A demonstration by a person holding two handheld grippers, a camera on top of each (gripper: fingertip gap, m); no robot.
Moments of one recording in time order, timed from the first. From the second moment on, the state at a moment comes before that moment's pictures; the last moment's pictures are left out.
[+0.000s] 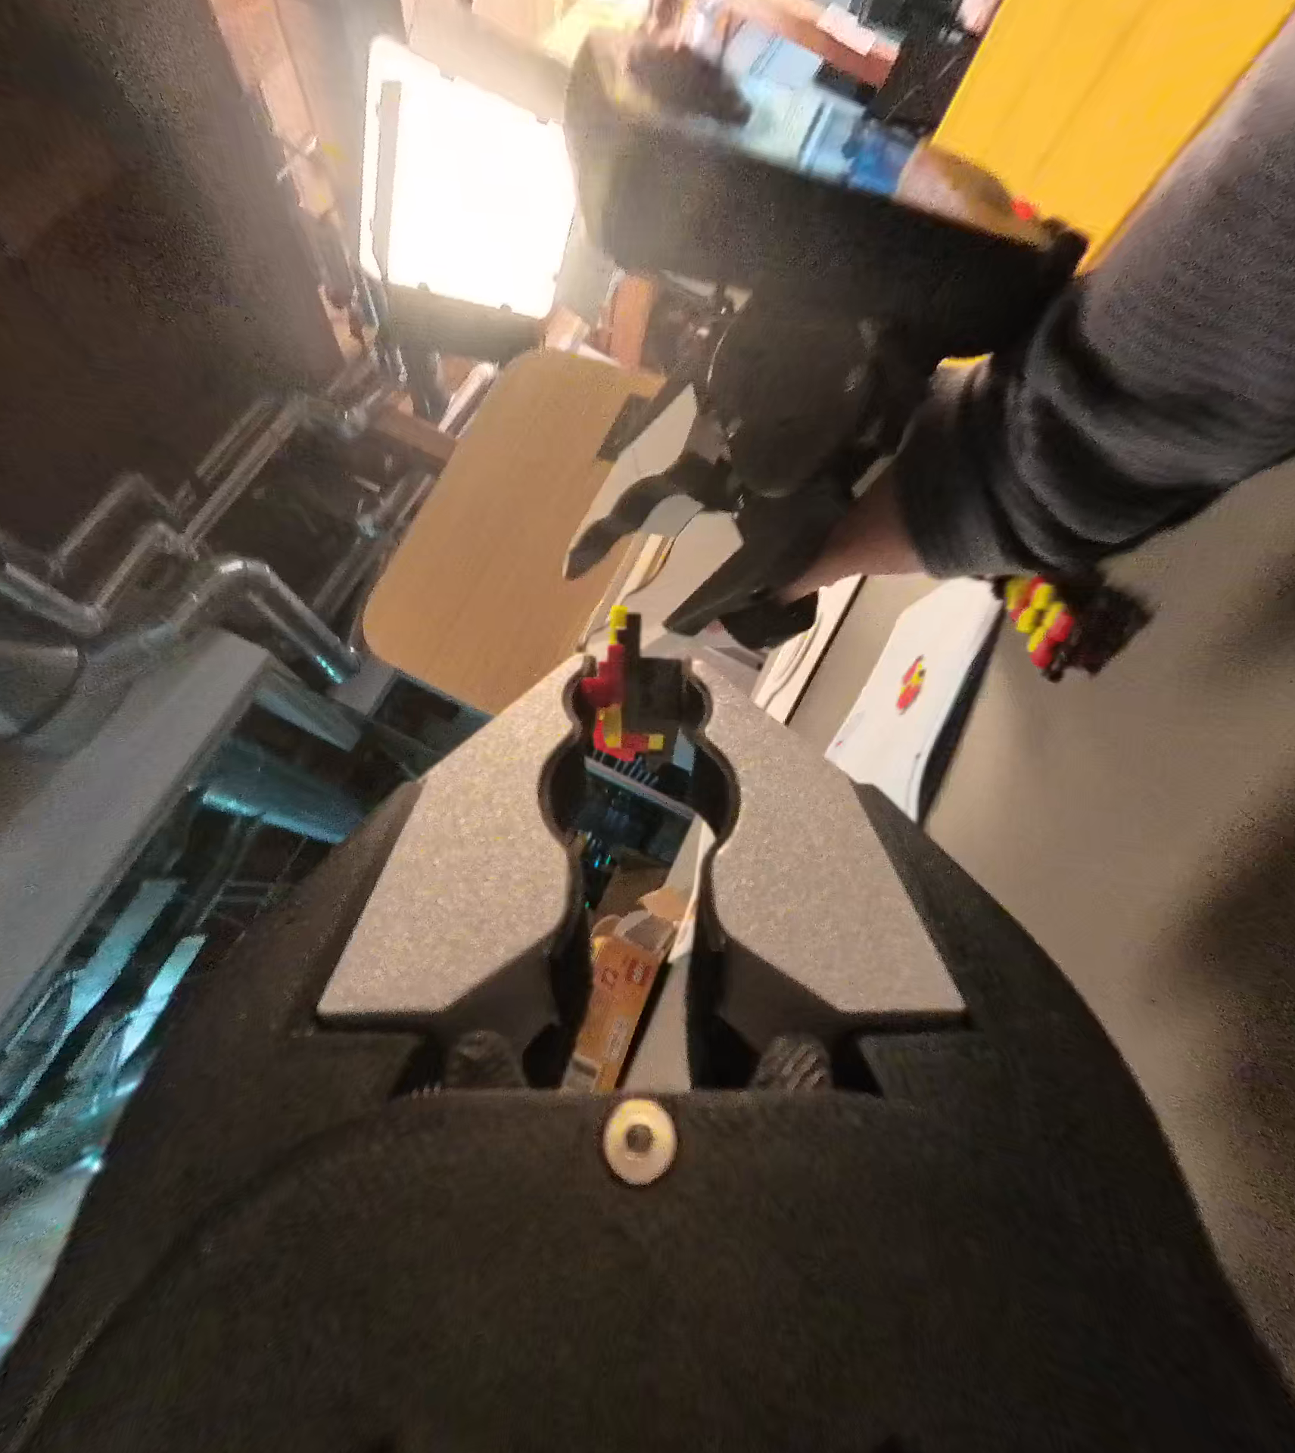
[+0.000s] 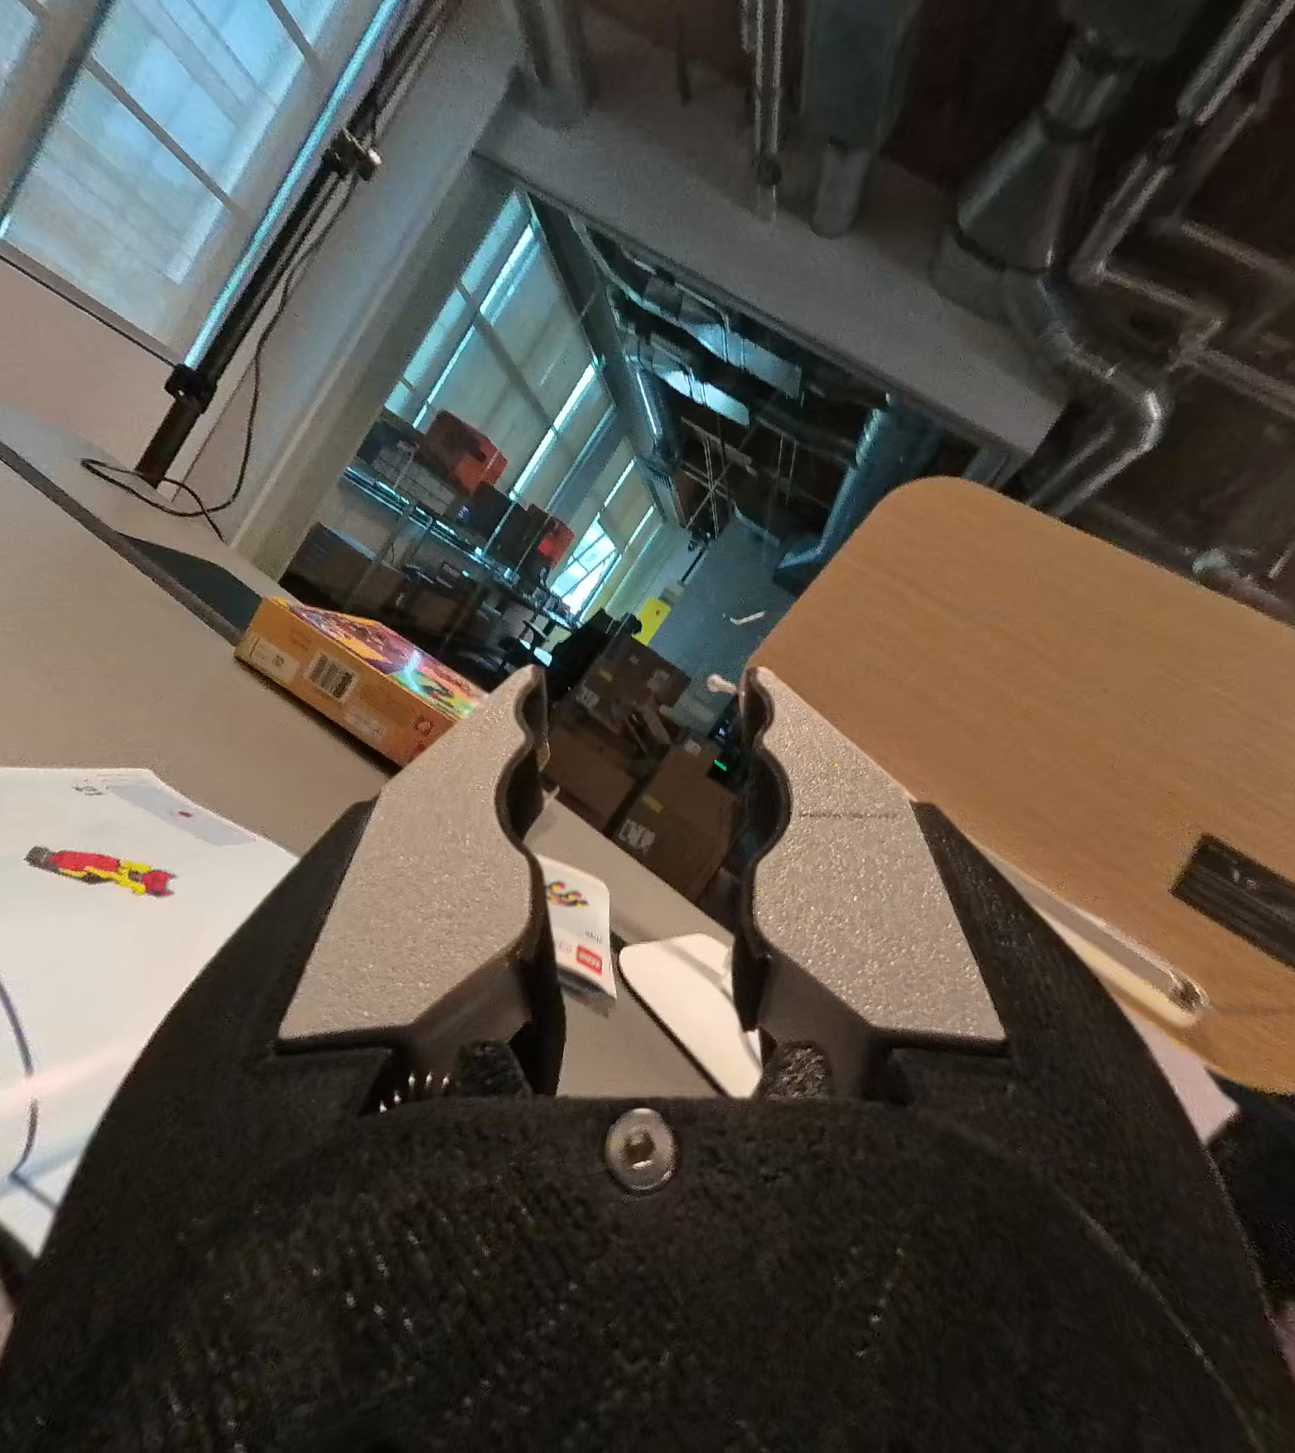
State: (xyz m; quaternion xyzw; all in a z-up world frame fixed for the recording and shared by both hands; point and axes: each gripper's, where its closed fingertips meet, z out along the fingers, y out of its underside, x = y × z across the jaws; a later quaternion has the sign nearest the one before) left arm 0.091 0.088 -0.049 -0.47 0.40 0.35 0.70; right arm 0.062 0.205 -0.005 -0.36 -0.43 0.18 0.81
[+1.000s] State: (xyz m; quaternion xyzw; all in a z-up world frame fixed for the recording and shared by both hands) left arm 0.069 0.064 -0.055 -0.53 0.38 0.31 0.69; right arm 0.118 0.206 -0.002 -0.43 -0.33 0.20 0.82
